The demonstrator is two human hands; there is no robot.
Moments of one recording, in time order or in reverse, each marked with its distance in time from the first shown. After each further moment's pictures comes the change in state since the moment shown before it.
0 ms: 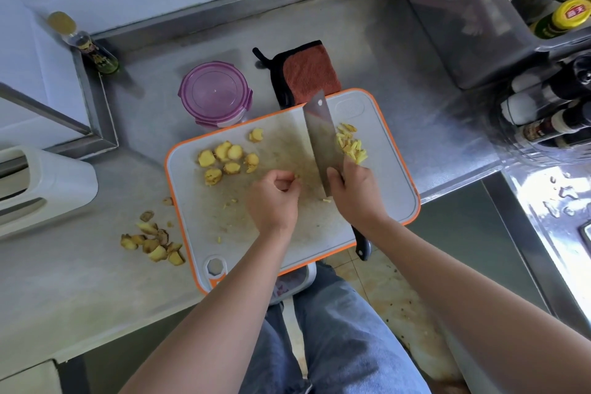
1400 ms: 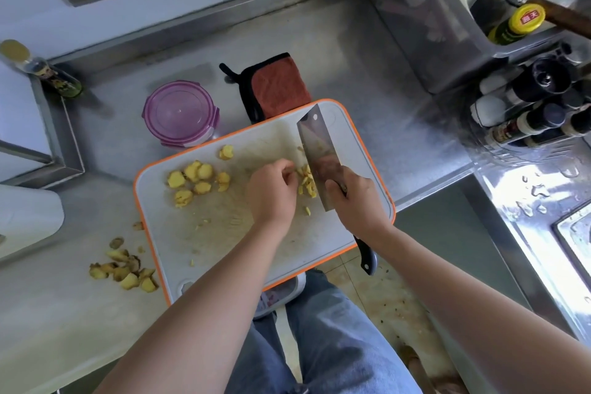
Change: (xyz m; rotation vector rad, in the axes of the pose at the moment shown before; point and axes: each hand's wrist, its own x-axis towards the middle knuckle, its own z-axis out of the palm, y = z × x) left_hand 0.020 0.035 0.038 0.451 -0.060 0.342; right_hand 0.002 0.029 -0.036 0.046 -0.032 0.105
